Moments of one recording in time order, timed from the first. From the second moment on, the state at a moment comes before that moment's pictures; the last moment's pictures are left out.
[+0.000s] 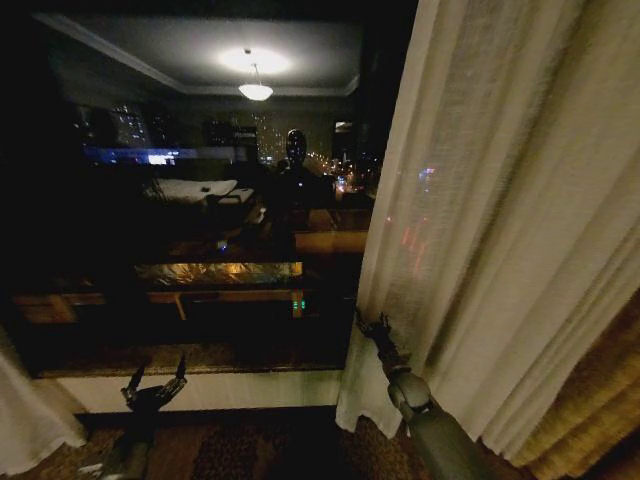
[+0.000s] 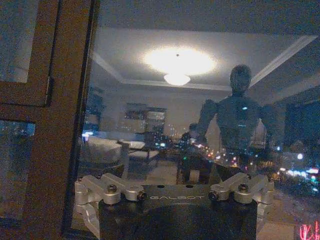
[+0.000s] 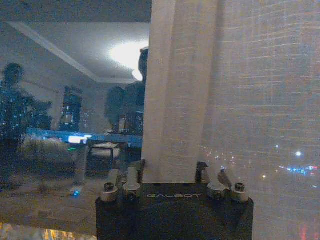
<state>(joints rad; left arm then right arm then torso) 1.63 -1.41 -0.89 -1.96 -0.43 -0.22 0.15 -0.98 1.21 0.27 1.47 0.30 0.24 0.05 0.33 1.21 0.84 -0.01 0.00</state>
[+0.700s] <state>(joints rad) 1.63 -1.41 -0.89 -1.96 -0.43 -0.22 0.15 -1.00 1.22 0.29 1.49 0.31 0.29 -0.02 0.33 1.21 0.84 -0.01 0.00</state>
